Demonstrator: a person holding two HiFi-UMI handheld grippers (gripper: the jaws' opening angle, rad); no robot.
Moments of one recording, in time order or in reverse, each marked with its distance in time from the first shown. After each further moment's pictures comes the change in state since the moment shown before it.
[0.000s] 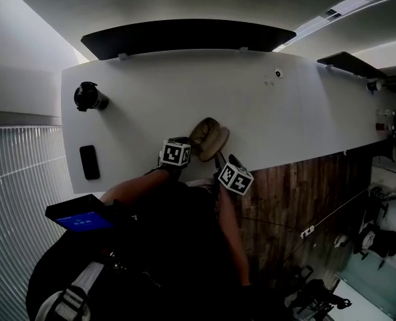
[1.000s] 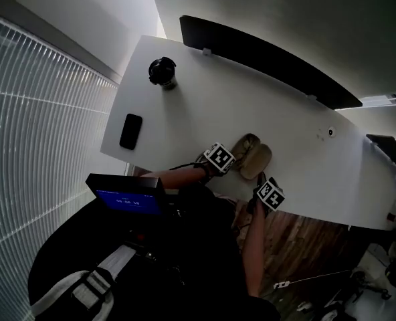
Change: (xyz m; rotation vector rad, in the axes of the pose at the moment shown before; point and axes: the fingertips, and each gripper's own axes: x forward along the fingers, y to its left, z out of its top) left arm 0.005 0.001 -0.011 0.025 0.129 -0.039; right arm 0.051 -0.040 0.023 -0.246 0.112 -0.037
